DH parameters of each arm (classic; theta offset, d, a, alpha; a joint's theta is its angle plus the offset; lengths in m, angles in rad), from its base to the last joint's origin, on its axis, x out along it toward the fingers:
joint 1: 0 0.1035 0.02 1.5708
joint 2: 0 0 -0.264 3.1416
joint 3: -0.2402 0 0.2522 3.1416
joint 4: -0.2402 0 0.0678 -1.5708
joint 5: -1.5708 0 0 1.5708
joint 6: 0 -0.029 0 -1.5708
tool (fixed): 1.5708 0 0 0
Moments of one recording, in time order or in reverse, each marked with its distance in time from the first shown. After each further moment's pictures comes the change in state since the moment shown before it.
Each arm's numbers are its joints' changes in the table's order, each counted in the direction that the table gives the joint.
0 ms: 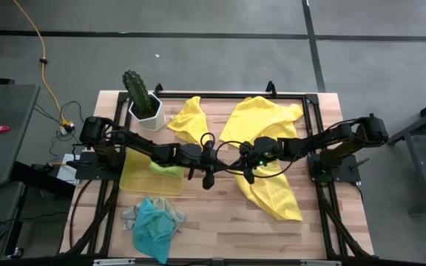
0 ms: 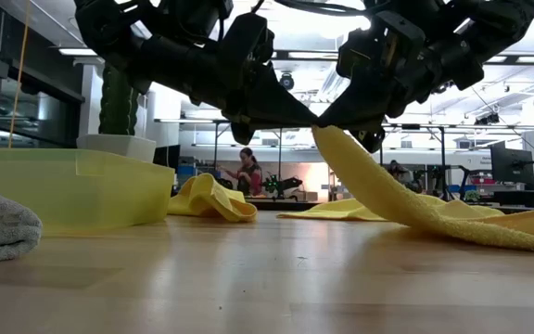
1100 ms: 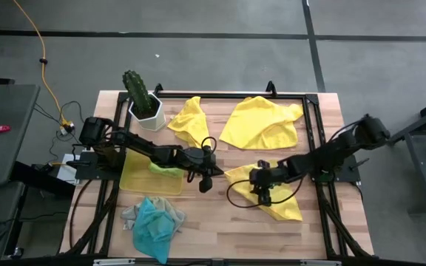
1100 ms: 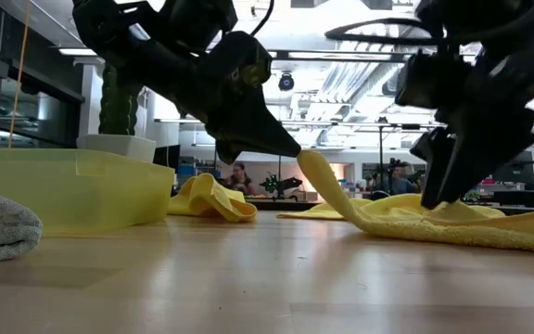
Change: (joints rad) left arm -0.013 0.000 0.000 -0.169 -0.029 0.080; right arm 0.311 -0.007 0.000 -0.476 -0.234 0.001
